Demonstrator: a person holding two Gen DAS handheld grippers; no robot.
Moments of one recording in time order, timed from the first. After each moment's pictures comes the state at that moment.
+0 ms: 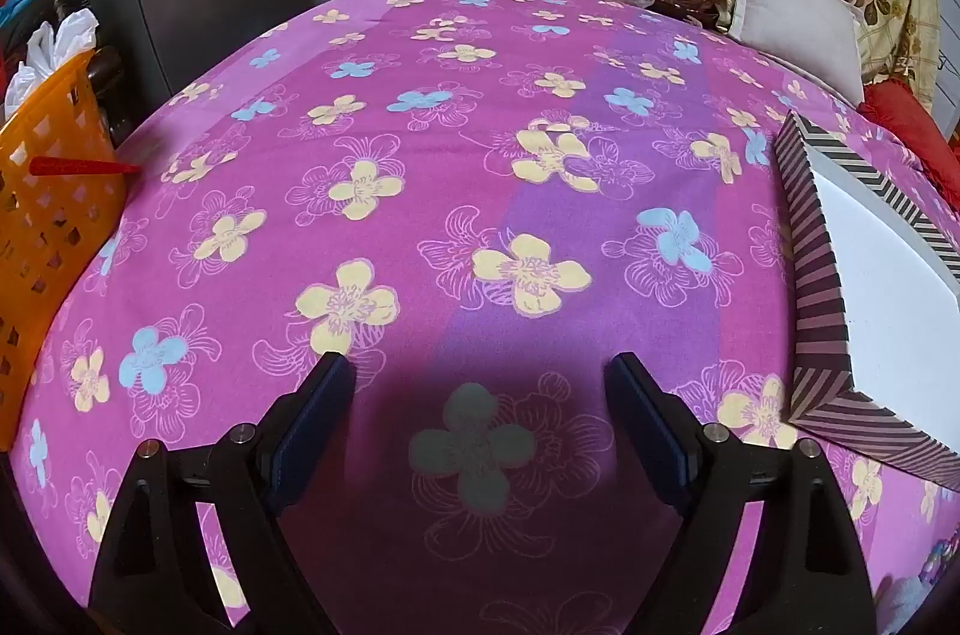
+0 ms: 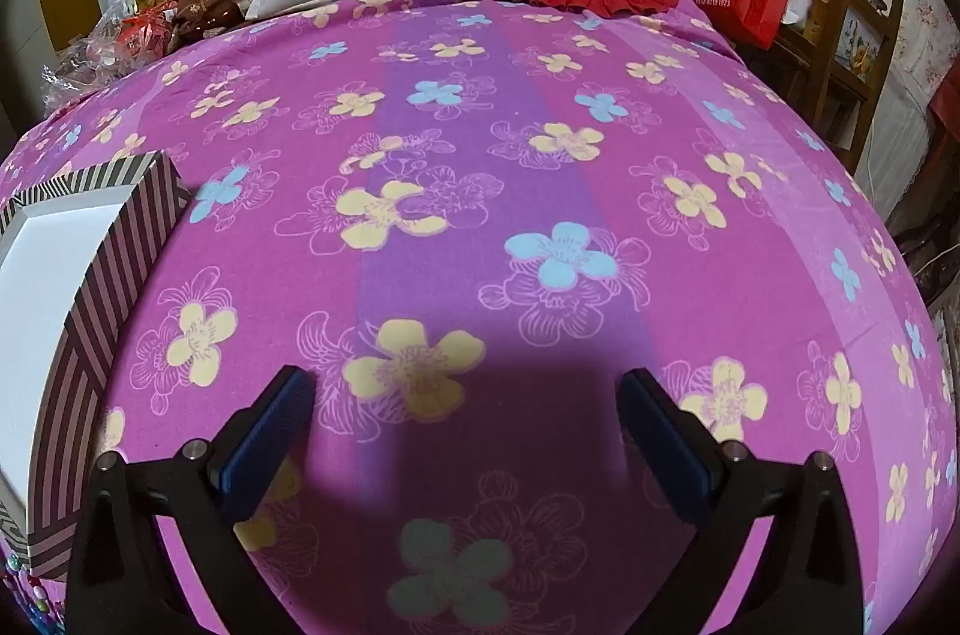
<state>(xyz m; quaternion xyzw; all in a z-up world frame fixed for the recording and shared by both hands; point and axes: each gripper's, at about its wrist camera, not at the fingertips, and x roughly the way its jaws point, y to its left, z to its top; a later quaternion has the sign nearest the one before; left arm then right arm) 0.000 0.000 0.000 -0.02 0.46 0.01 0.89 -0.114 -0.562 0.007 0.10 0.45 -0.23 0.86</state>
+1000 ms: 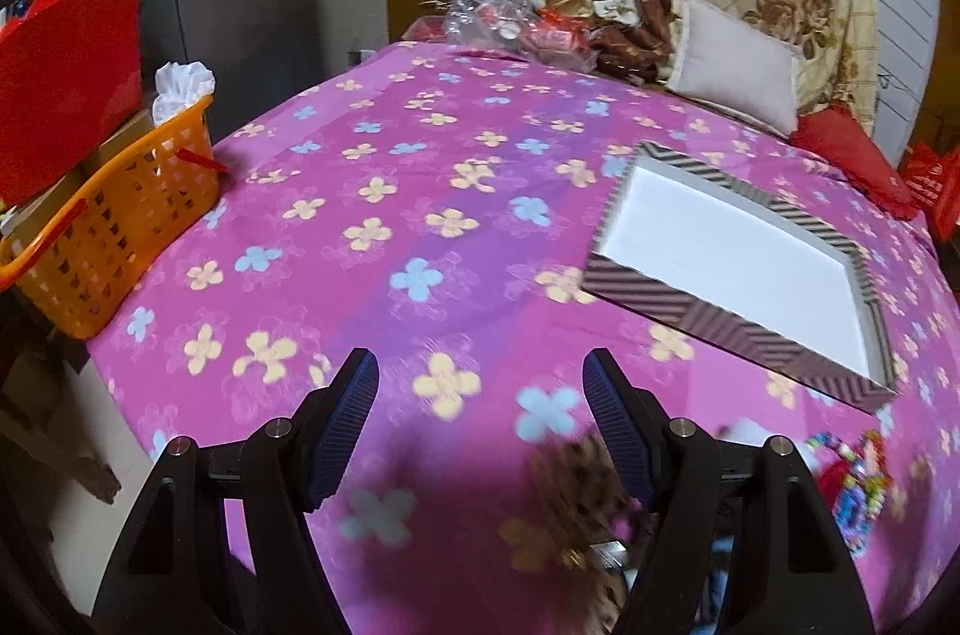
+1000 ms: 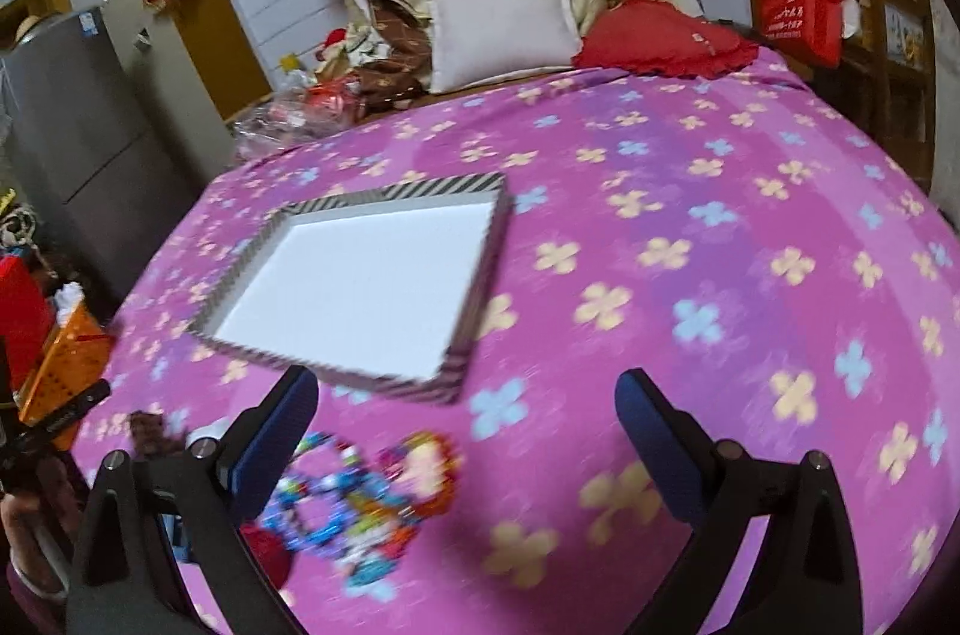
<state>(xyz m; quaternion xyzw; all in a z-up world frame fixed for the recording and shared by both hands) -0.167 -0.046 0.084 -0.02 0.38 0.00 0.93 -0.242 -0.394 0.104 0.18 0.35 -0.07 0.92</state>
